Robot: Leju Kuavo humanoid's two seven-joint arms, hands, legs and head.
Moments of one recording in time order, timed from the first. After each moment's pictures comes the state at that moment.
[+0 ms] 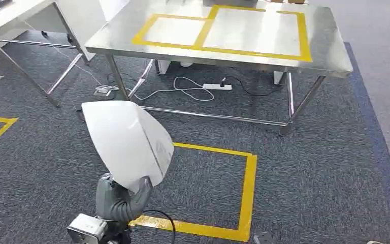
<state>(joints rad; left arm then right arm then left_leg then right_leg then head) 0.07 -0.05 -0.63 -1.56 -0.20 0.50 -0.58 -0.05 0.07 0.33 -0.17 -0.15 -0.28 -0.09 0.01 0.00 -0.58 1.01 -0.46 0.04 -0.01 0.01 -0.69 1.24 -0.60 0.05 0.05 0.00</state>
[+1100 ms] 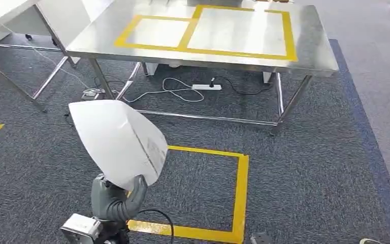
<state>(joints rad) 0.08 -0.05 -0.61 -1.57 -0.18 0.52 -0.60 -0.05 0.07 0.33 -0.17 -0.13 -0.27 -0.09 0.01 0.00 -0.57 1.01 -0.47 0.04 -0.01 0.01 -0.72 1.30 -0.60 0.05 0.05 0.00</state>
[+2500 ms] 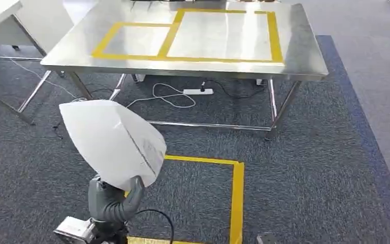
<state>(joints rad) 0.08 -0.05 -0.61 -1.58 -0.16 0.52 -0.61 -0.05 0.06 0.33 -0.17 -0.13 -0.27 -0.10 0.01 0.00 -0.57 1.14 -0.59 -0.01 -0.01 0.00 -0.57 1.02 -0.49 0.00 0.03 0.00</state>
